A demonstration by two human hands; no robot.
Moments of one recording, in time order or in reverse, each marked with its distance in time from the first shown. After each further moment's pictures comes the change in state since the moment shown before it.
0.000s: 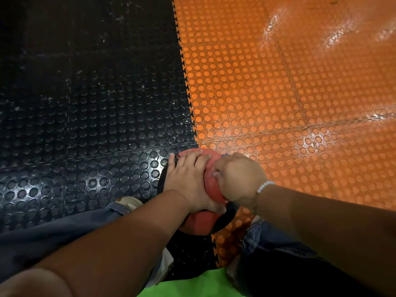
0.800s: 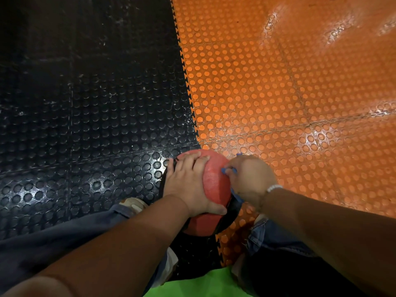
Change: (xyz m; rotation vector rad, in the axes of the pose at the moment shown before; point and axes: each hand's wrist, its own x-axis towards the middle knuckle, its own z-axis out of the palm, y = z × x) left_hand -0.008 -0.006 0.004 -0.012 0.032 -0.009; right_hand 0.000 0.016 0.015 0.201 0.013 0.296
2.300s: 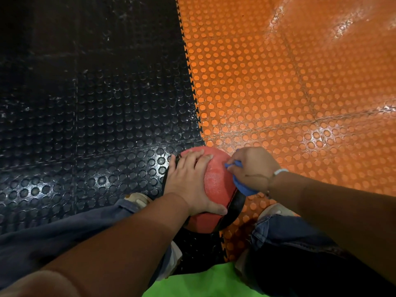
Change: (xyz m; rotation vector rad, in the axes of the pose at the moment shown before) left_hand -0.006 -0.010 0.004 0.008 0.004 0.029; right_hand 0.013 0.006 -0.004 0.060 -0.075 -0.166
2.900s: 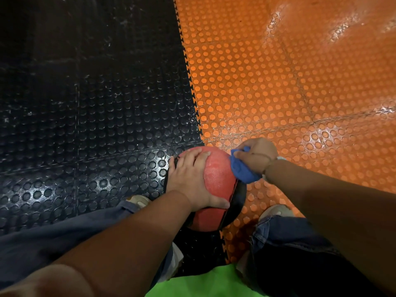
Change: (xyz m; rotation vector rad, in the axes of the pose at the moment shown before) left_hand 0.006 0.004 -0.004 -0.070 0.001 -0.054; right_hand 0.021 0.012 -0.005 0.354 0.101 0.303
